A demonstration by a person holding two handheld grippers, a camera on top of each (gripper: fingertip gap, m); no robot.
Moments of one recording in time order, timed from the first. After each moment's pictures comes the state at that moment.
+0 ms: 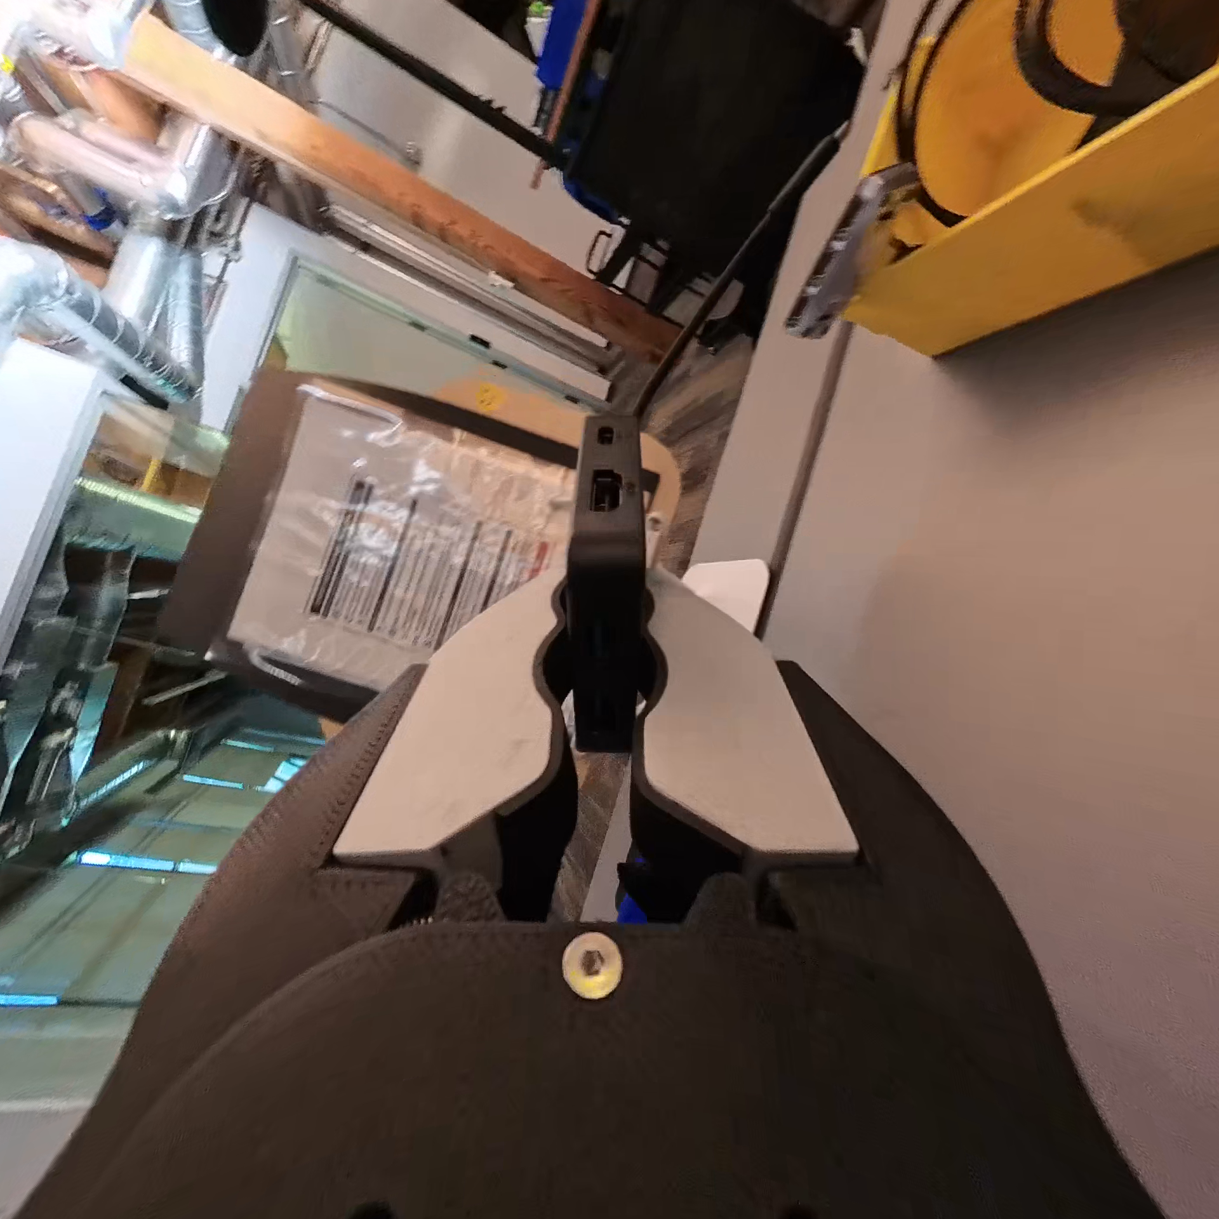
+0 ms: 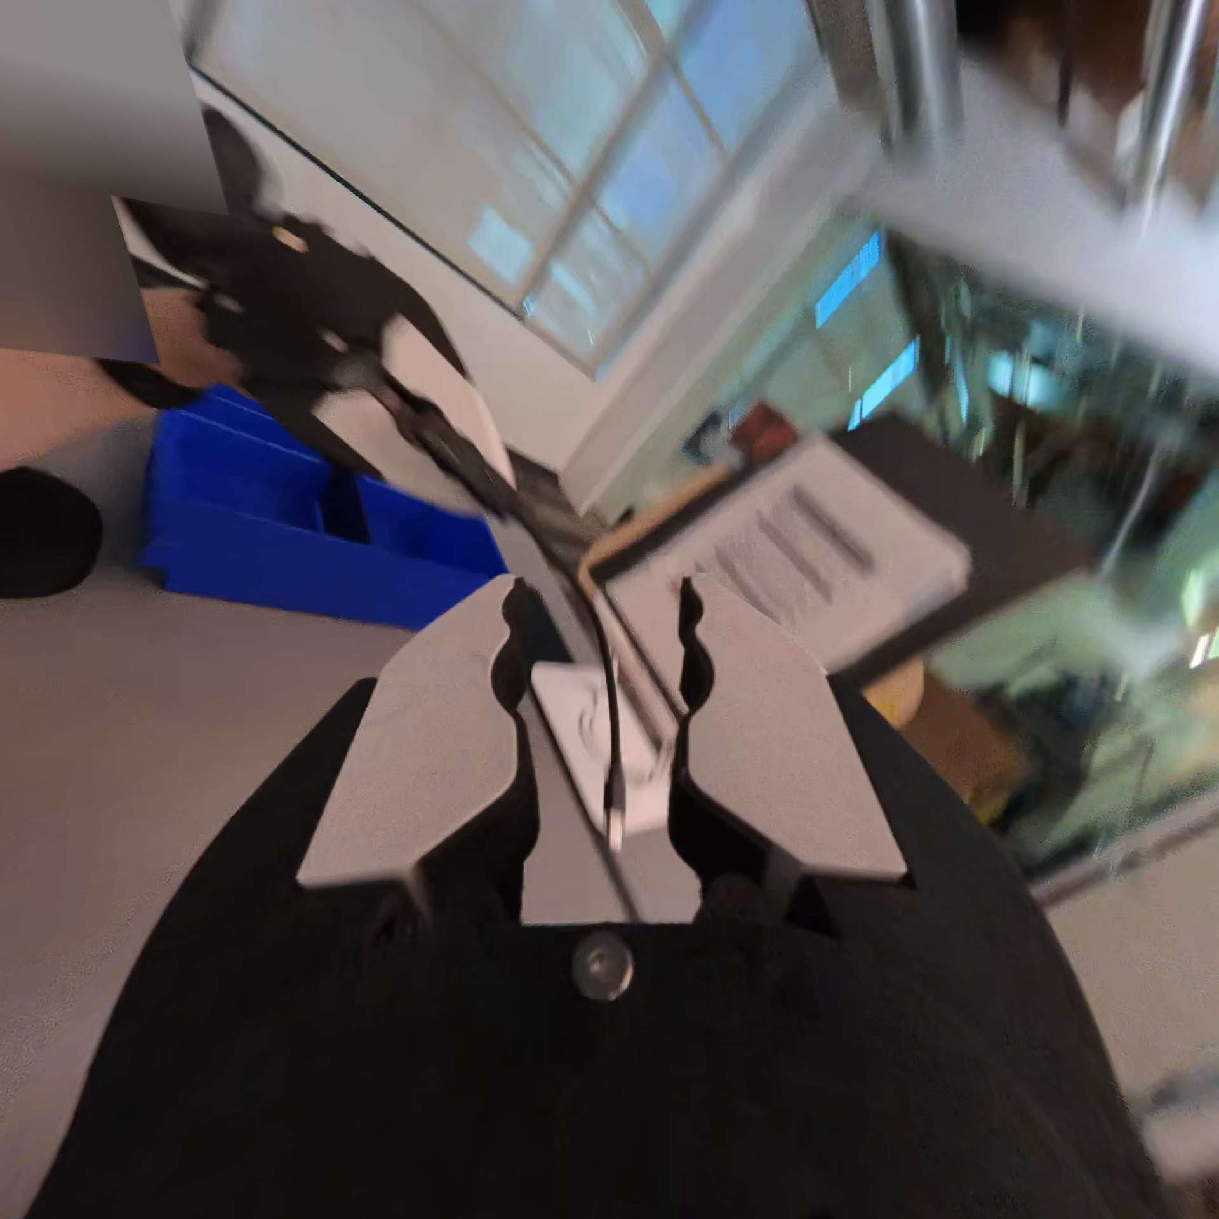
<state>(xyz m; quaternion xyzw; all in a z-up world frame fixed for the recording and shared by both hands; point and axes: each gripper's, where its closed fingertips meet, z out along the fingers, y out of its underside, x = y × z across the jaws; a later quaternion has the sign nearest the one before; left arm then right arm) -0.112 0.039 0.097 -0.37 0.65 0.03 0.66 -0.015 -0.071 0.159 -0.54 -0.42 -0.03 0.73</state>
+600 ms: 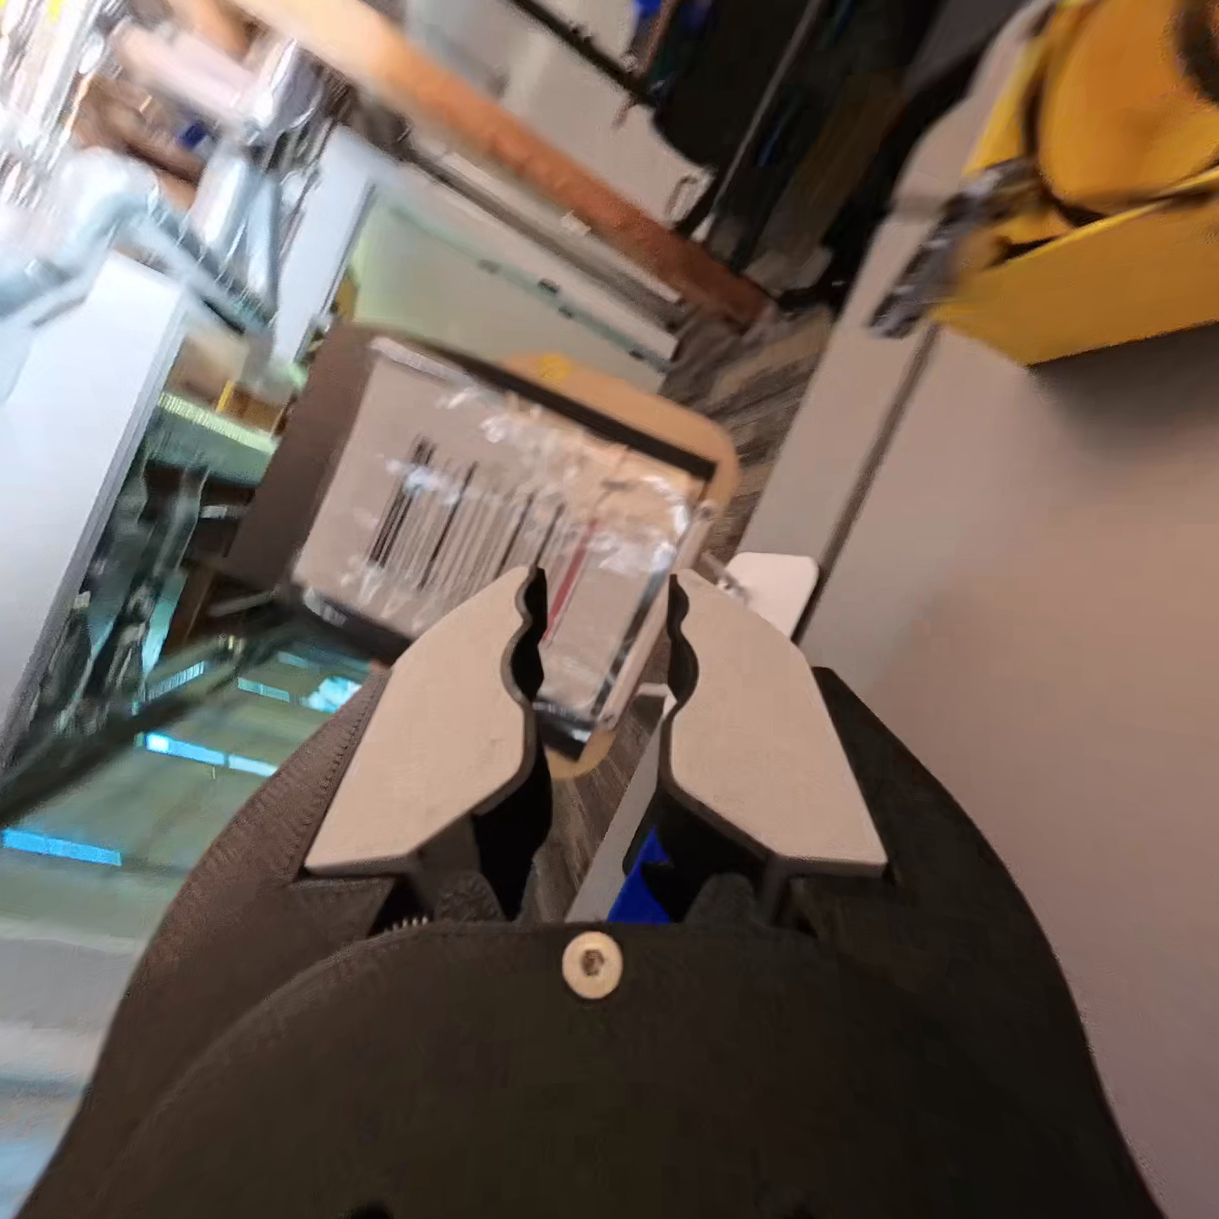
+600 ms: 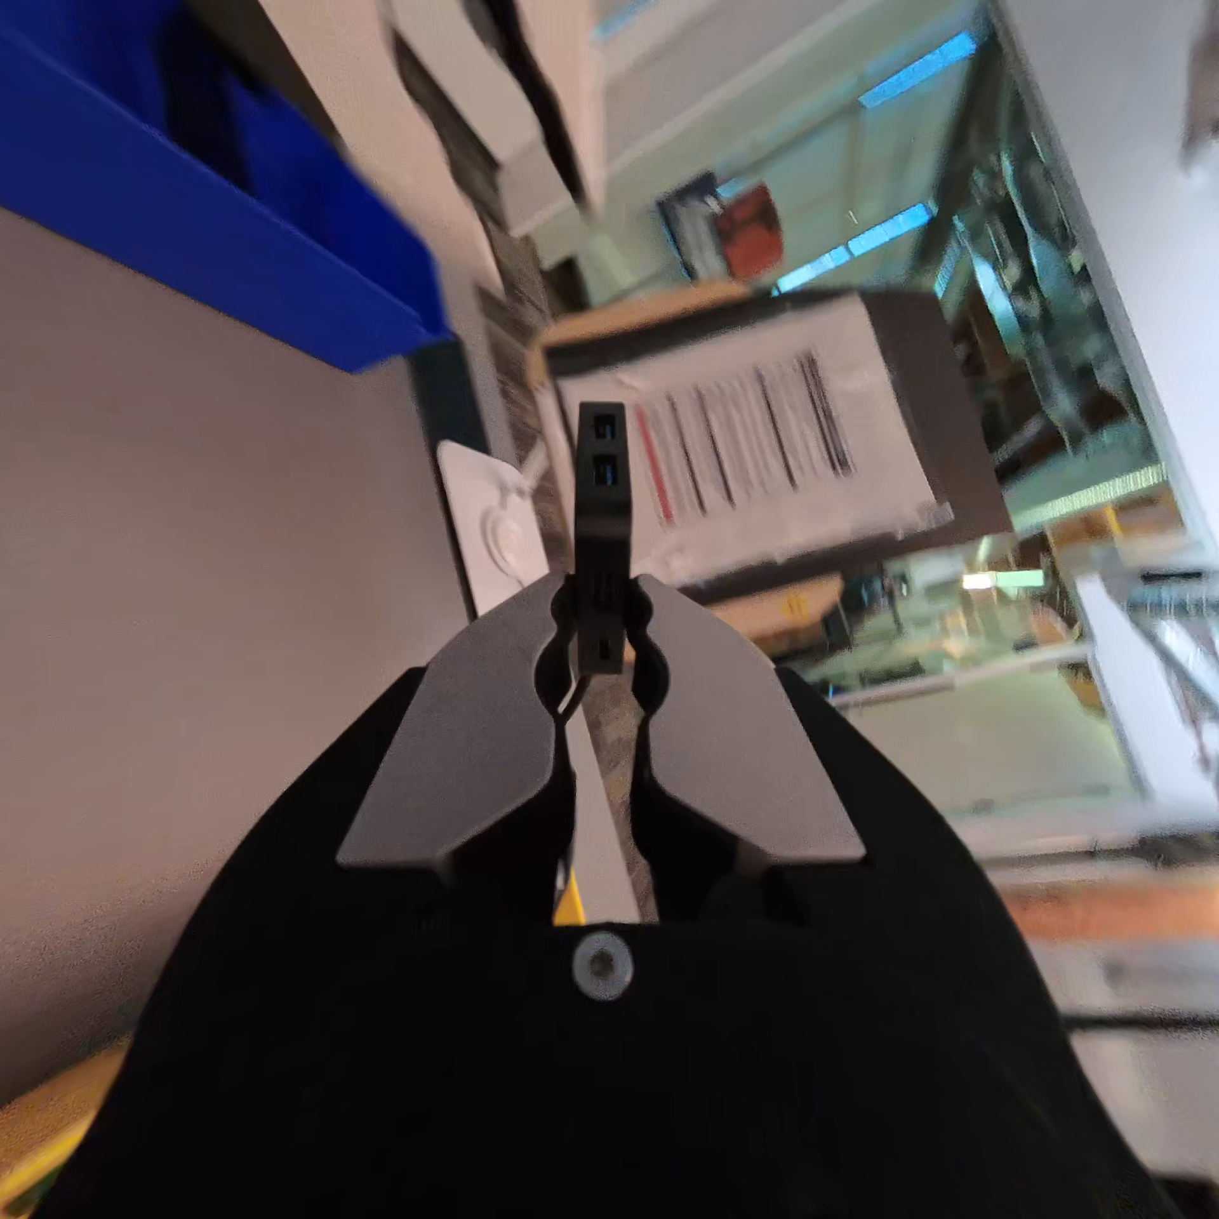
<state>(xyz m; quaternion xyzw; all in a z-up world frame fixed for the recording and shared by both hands) -0.105 0.033 0.107 -0.40 0.61 0.06 0.68 -0.007 -0.033 0.111 -0.59 -0.48 -0.26 0.59</state>
